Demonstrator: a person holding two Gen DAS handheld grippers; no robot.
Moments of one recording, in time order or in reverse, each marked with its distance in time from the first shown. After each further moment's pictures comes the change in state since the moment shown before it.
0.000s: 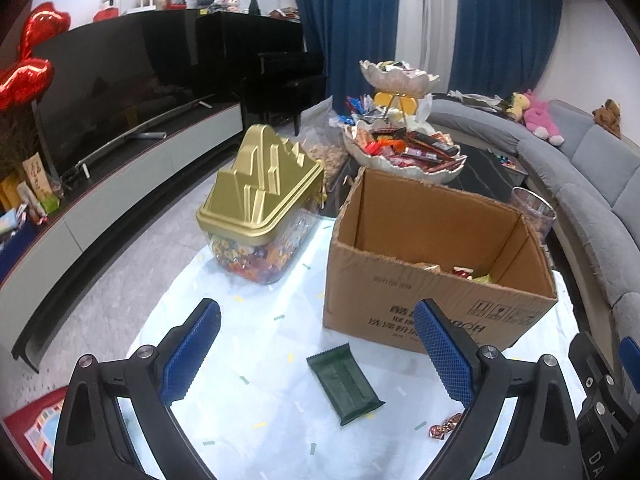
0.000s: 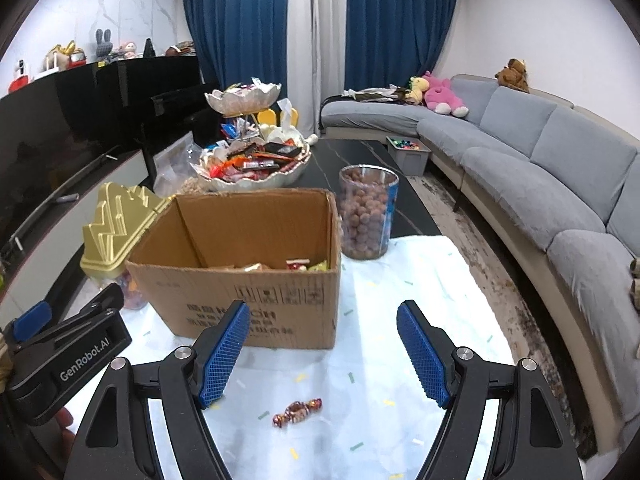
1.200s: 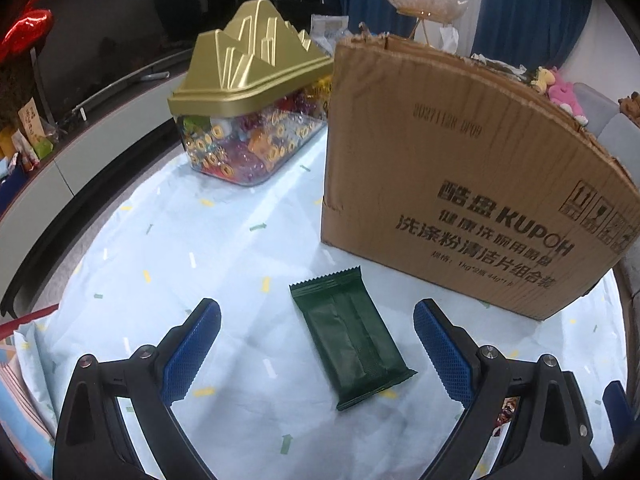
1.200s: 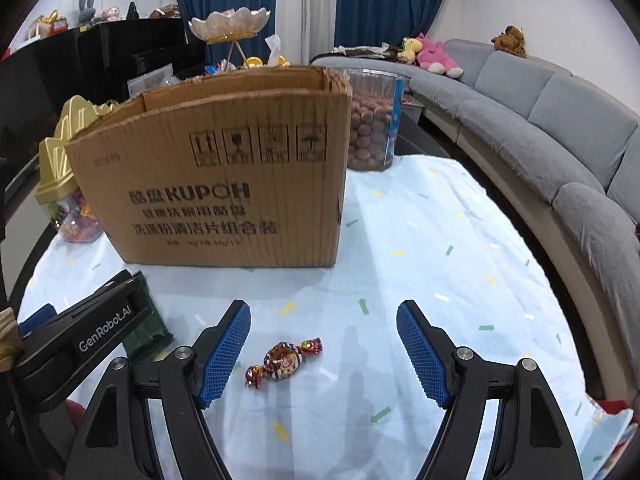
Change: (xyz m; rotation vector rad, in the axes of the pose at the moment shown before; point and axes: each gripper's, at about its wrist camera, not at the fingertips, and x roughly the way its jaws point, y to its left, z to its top) left arm 0.094 -0.013 -0.078 -0.050 0.157 0.033; right arm 0.078 0.009 -0.089 0.003 0.139 -0.049
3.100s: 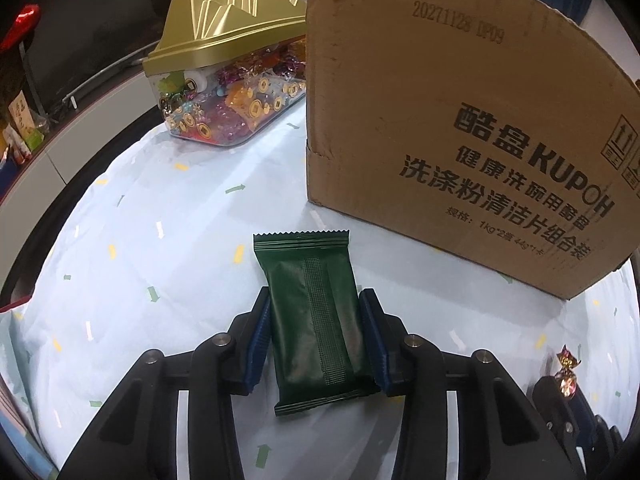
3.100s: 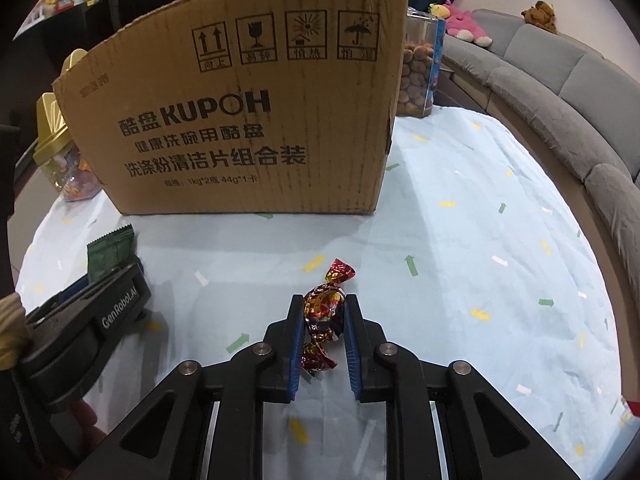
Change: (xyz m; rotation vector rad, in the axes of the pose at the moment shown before) left arm 0.030 -0.011 -0.016 0.022 0.069 -0.001; right arm 0.042 0.014 -0.014 -0.033 0.134 0.082
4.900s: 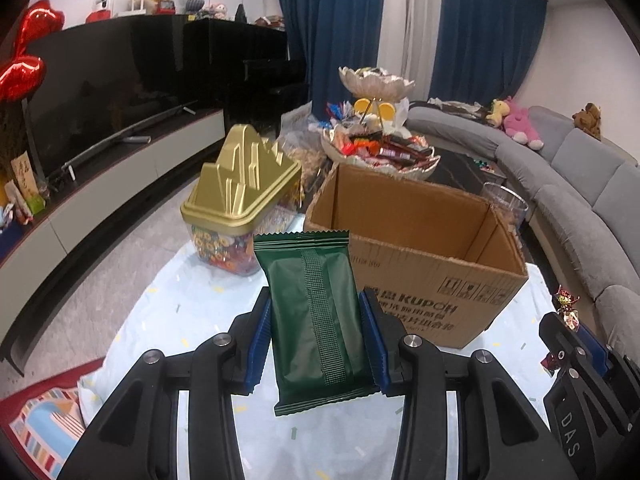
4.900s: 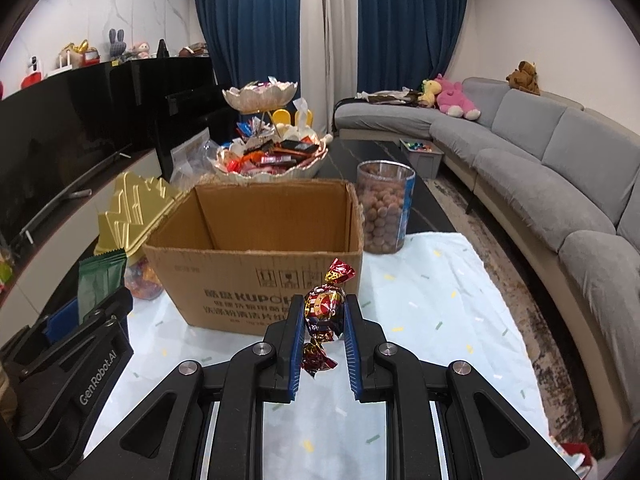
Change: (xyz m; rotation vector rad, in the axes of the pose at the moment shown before) left arm -0.158 0.019 0.044 0.058 -0.272 -0.112; right arm -0.148 -0.010 0.056 -0.006 -0.289 0.013
